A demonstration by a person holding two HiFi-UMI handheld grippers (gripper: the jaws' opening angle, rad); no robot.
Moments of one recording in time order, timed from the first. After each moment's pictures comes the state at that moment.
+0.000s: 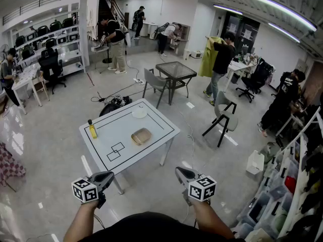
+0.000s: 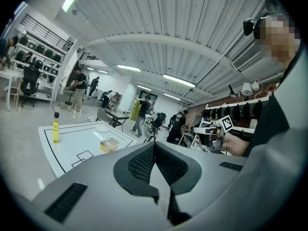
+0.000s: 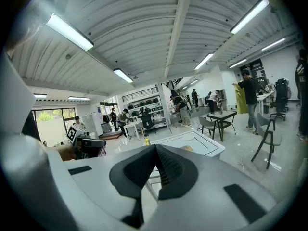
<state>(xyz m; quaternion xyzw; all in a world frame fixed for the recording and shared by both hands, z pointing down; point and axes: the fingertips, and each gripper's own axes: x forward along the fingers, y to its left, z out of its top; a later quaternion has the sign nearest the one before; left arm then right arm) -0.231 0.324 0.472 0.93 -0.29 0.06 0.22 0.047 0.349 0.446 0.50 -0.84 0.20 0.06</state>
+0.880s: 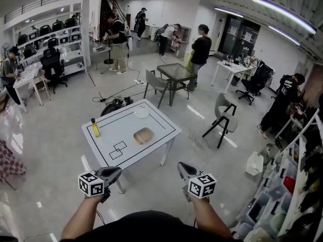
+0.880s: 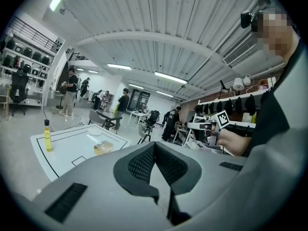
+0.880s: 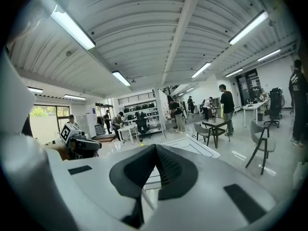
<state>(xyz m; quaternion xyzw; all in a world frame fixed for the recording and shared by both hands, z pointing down) -0.219 0.324 0.456 0.95 -0.25 0.07 0.19 0.037 0.341 0.428 0.53 -0.83 0.16 0.05</state>
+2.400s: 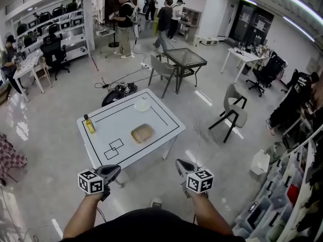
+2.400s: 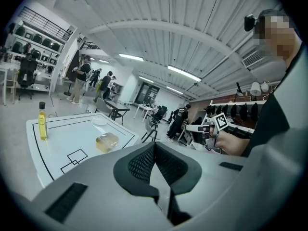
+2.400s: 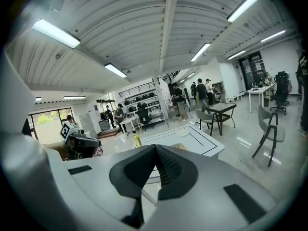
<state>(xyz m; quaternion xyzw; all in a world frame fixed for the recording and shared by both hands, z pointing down) -0.156 0.187 0.522 0.92 -0.28 0.09 0.25 0.100 0.181 0.512 0.49 -0.84 0.22 0.08</state>
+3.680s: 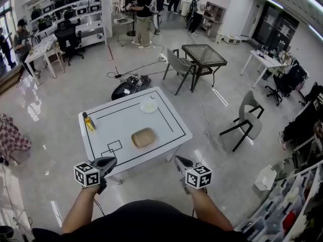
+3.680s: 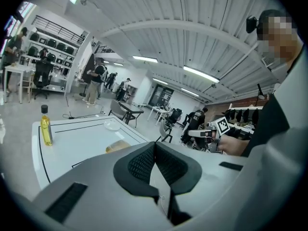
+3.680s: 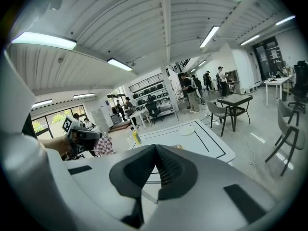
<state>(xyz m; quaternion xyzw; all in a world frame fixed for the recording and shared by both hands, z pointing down) -0.110 0.046 0.536 0.89 -0.36 0.09 0.27 0.154 0.014 0.555 0.41 -0.87 0.25 0.11</state>
